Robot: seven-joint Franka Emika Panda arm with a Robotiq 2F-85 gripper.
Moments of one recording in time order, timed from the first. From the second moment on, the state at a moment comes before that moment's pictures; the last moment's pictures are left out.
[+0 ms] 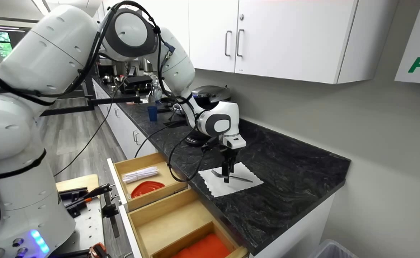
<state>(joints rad) 0.17 0.74 -0.17 -1.84 0.00 2.59 0.95</state>
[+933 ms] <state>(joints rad) 0.17 0.74 -0.15 -1.84 0.00 2.62 0.95</state>
